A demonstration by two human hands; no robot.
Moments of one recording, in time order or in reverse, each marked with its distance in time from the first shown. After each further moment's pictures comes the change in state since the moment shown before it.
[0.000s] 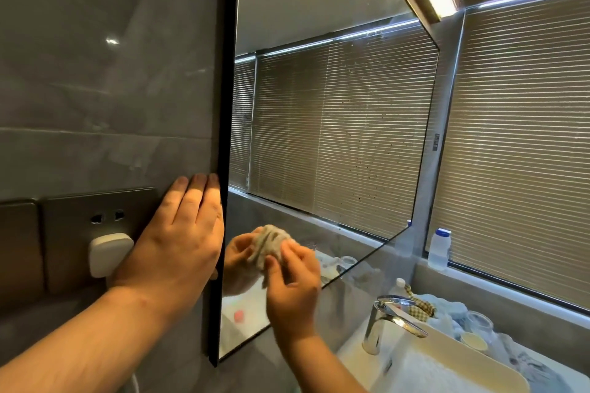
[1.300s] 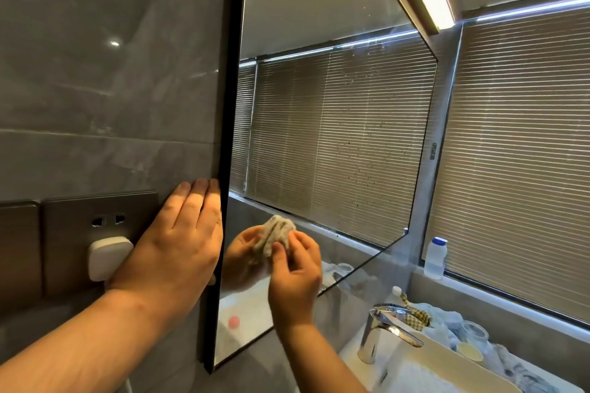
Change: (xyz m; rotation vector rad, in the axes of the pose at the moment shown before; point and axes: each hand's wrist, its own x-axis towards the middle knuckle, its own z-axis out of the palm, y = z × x) left_hand -0.004 0.001 -0.033 0.329 -0.025 -0.145; right_hand 0.024 -0.005 0.010 0.079 0.079 0.134
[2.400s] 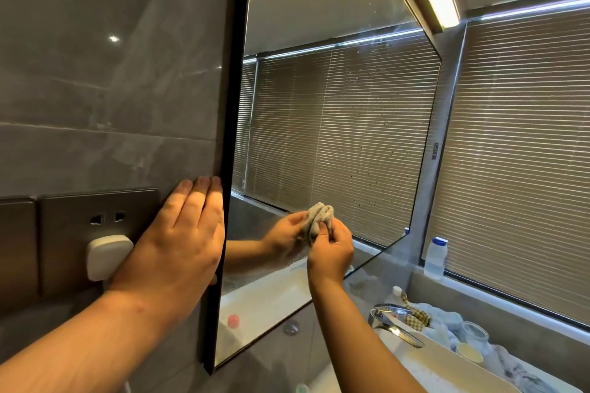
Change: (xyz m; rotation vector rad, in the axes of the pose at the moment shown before) left_hand -0.008 -0.004 -0.014 -0.123 -0.164 -0.014; right_hand 0.070 0.045 -0.013 -0.029 0.113 0.258
